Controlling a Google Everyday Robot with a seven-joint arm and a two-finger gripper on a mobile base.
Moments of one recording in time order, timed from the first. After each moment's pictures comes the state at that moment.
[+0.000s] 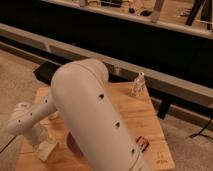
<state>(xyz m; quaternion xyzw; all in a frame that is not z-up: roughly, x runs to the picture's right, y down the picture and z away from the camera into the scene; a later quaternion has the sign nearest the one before) -0.316 0.296 0.757 -0.32 0.20 0.43 0.82</state>
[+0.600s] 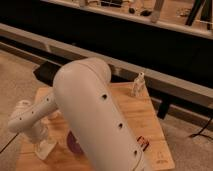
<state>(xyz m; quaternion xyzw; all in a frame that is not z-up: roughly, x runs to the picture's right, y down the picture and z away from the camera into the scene) -0.312 0.285 0.755 -0.31 0.20 0.44 0.82</state>
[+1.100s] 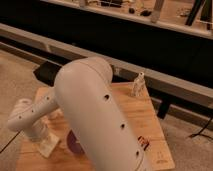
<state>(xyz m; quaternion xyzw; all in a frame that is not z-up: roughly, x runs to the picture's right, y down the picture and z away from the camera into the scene) -0.311 0.277 0.749 -0.31 0.20 0.45 0.81</state>
